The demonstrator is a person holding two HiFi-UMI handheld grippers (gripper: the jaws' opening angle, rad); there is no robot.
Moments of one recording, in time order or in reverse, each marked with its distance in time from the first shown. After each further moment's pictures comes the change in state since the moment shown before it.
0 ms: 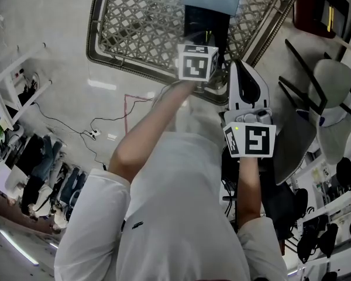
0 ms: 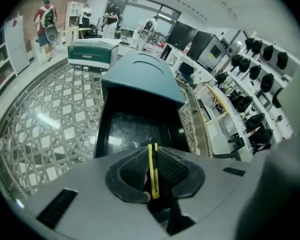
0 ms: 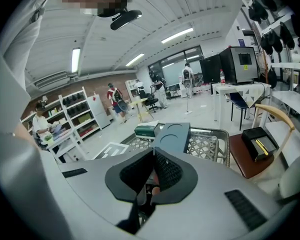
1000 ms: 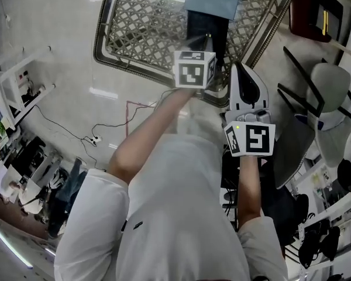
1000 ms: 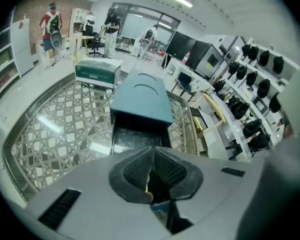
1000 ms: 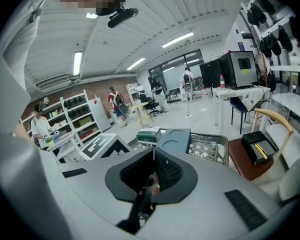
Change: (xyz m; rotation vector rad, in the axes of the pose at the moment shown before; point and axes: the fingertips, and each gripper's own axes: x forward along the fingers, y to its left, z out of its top) left arm -0.049 -0.011 0.023 -0.006 -0.082 0.006; right arm -0.019 0.007 0.016 -0.004 -0.046 0.004
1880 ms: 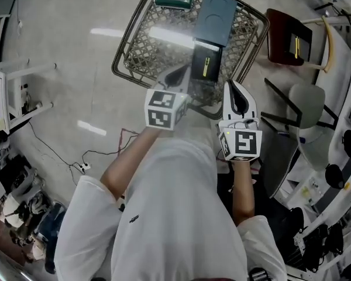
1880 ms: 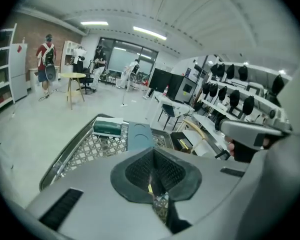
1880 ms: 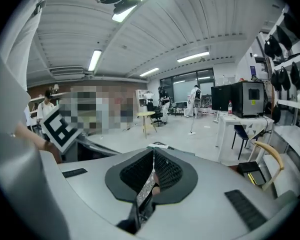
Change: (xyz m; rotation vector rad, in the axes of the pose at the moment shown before) left arm -0.206 -0.007 0.054 0.188 -0.318 -0.078; right arm -0.060 0.064 0.072 -0.185 -0.103 -0.005
